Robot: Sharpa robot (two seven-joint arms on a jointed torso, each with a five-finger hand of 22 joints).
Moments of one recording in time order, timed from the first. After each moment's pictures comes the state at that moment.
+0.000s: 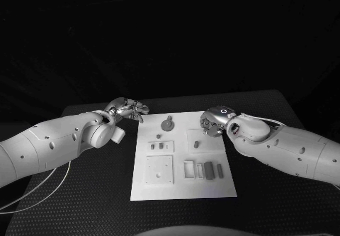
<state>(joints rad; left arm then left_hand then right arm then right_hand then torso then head) 1.18 -0.75 -0.07 1.20 -0.37 -0.20 0.18 1.03 -0.04 0.50 -0.28 0.06 0.84 0.20 0.23 0.56 1.07 0.15 0.06 0.27 0.99 0.04 0.81 0.54 0.03 1.10 -0.06 0.07 1.13 1.14 -0.67 -0.06 1.27 -1.81 -0.30 -0.14 1.20 -0.10 0.72 -0.29 0.08 1.06 0.10 0.34 0.54 1.30 0.06 0.17 0.25 1.24 -0.05 0.75 0.76 0.24 1.08 0.12 0.23 1.31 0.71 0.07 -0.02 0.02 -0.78</state>
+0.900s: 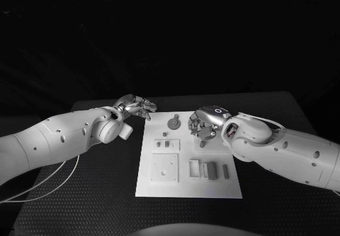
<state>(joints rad) 1.18 -0.74 -0.07 1.20 -0.37 -0.20 0.18 1.03 -0.04 0.50 -0.28 0.06 0.84 0.20 0.23 0.56 1.07 0.15 0.06 0.27 0.99 0.04 0.81 0.54 0.03 1.10 -0.06 0.07 1.13 1.14 -0.67 -0.03 1.47 -1.68 -0.28 -0.12 1.20 -0.11 0.72 -0.29 0.08 1.06 0.10 0.34 0.54 1.30 0.06 0.17 0.25 1.24 -0.04 0.75 0.76 0.24 1.08 0.12 0.23 1.31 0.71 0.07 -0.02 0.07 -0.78</state>
